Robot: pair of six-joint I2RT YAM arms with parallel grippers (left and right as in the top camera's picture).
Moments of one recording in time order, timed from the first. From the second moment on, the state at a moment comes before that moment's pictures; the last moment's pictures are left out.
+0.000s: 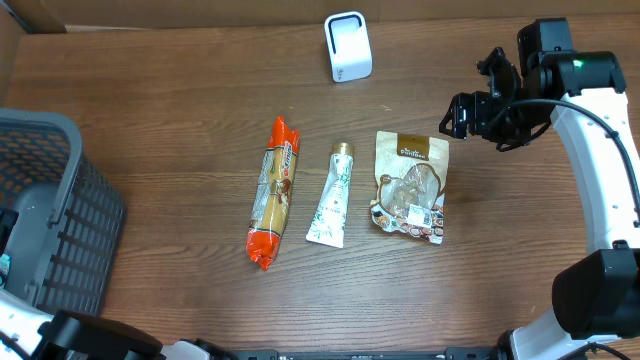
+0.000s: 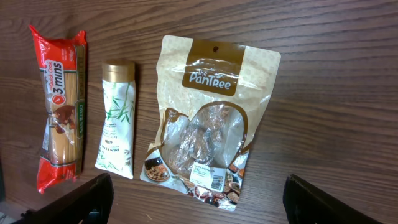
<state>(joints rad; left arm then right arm) 1.11 1.57 1.48 -0.99 0.13 -0.23 0.03 1.77 1.71 -1.28 -0.38 0.06</state>
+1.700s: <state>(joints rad) 1.13 1.80 1.25 -0.47 -0.04 0.64 0.03 1.77 1.71 -1.26 -0.36 0.07</state>
